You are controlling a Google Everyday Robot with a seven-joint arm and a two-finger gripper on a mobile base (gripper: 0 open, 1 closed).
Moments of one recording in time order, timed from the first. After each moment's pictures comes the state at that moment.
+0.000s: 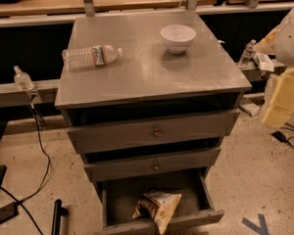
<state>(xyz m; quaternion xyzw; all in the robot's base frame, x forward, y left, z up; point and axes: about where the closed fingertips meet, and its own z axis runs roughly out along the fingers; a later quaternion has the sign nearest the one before) 0.438 -0.215 0.981 -0.60 0.78 -0.04 0.17</state>
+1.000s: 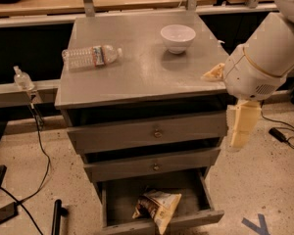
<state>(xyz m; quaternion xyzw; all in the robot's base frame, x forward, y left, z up) 0.460 -0.160 0.897 -0.73 0.66 0.03 0.16</state>
